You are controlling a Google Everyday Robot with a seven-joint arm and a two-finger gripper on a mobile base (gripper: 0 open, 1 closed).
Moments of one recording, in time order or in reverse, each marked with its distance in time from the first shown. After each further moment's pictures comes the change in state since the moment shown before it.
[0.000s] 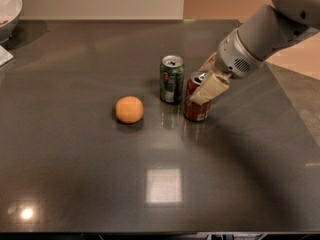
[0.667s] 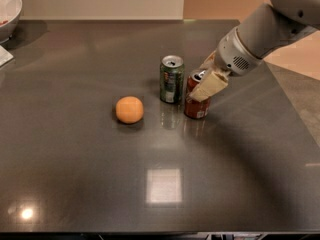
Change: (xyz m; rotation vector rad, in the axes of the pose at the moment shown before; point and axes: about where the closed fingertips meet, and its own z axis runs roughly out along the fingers) arm -0.001 -0.011 0.002 0.014 -0.004 0.014
